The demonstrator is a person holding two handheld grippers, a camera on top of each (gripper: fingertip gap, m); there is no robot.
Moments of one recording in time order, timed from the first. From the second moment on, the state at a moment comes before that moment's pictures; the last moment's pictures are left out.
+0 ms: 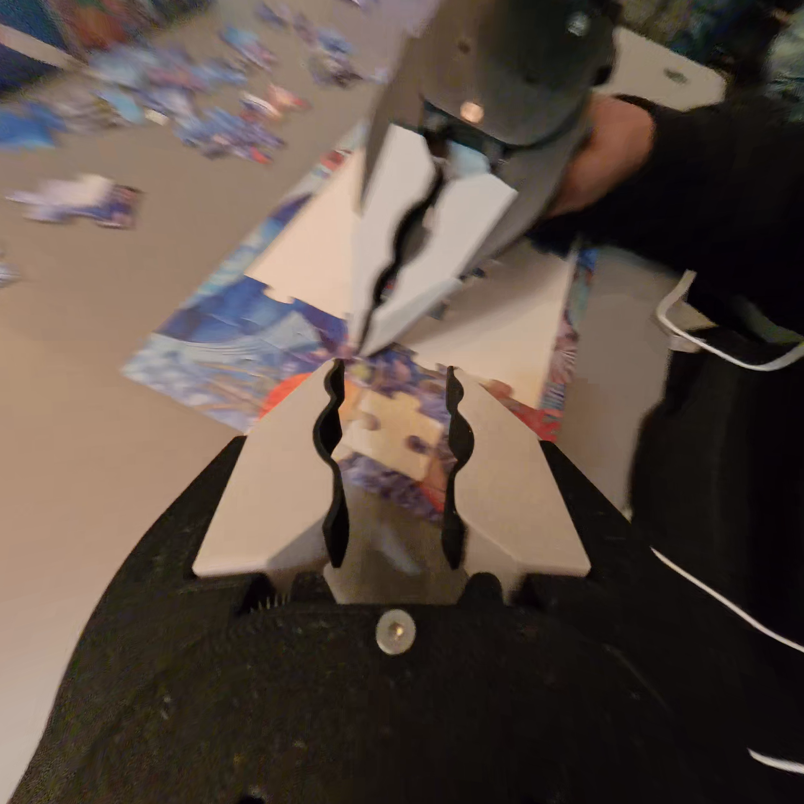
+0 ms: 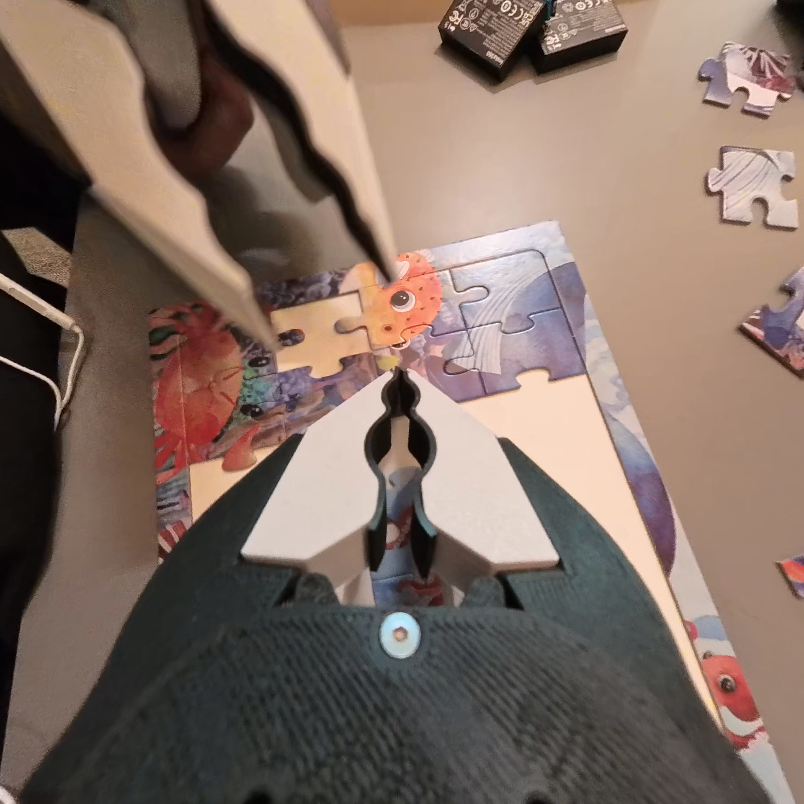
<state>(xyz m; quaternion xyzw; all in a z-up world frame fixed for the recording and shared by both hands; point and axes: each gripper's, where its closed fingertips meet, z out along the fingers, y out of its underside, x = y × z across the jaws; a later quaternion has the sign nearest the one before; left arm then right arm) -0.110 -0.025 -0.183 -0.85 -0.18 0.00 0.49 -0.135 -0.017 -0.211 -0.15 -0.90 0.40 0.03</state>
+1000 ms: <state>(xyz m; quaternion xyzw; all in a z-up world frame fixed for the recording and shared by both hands) -0.153 -0.044 -0.218 -0.91 -0.14 0.10 0.37 -0.122 -0.022 -0.211 -0.11 -0.91 0.40 0.04</state>
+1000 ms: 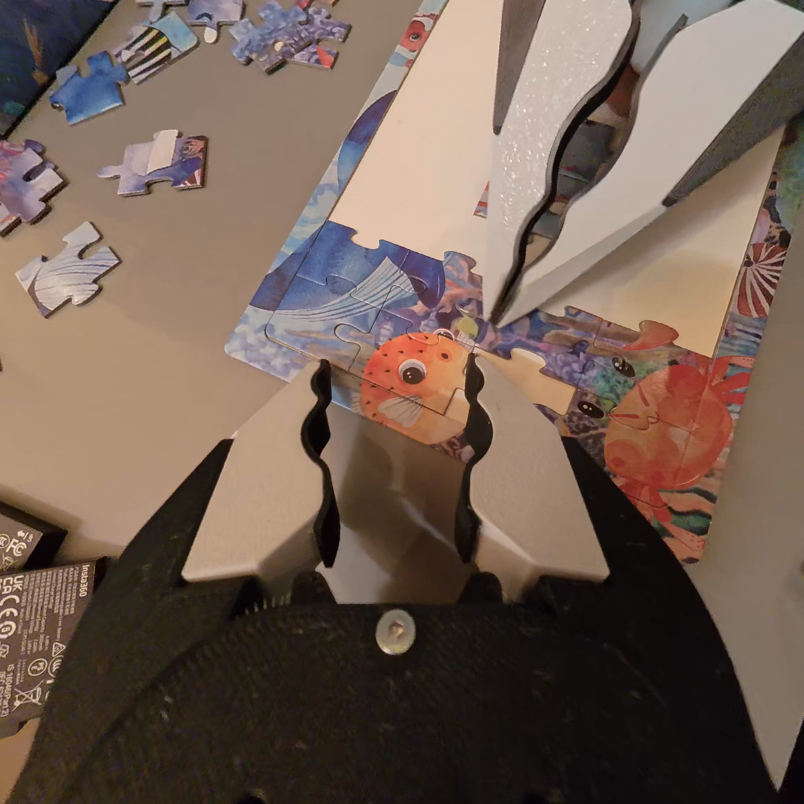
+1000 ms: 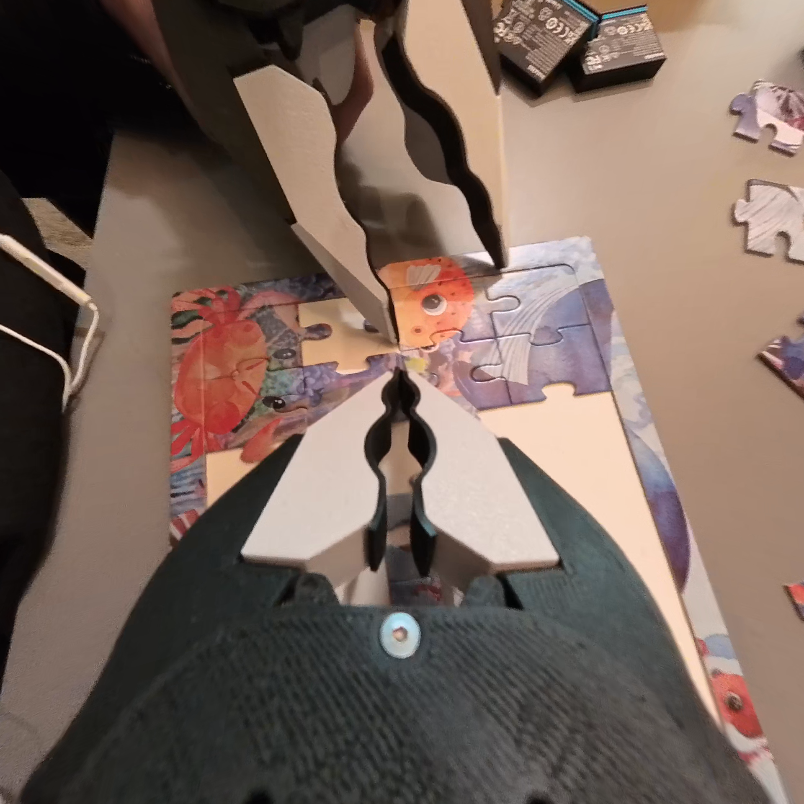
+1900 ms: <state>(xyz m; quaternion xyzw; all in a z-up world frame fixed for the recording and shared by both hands) -0.147 -0.041 -0.217 -0.91 -0.13 0.09 0.38 -0.139 0.014 -0.211 -0.11 -0.91 0.39 0.10</state>
